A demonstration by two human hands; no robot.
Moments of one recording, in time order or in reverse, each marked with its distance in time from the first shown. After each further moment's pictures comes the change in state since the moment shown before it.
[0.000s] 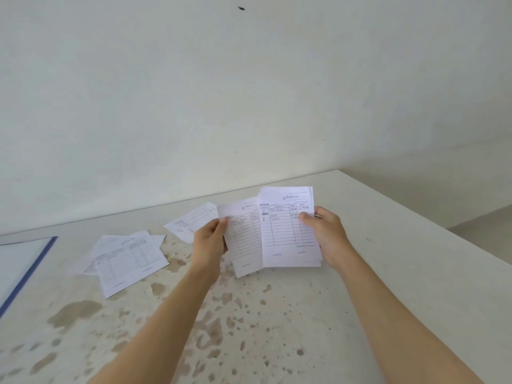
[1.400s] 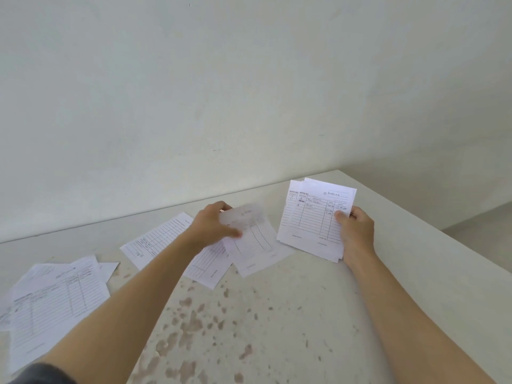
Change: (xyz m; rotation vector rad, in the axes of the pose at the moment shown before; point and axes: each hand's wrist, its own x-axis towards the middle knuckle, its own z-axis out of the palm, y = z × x) left_hand 0.119 0.008 0.042 0.820 -0.345 0.037; right_hand 0.117 0.033 -0.040 -0.003 0.421 0.003
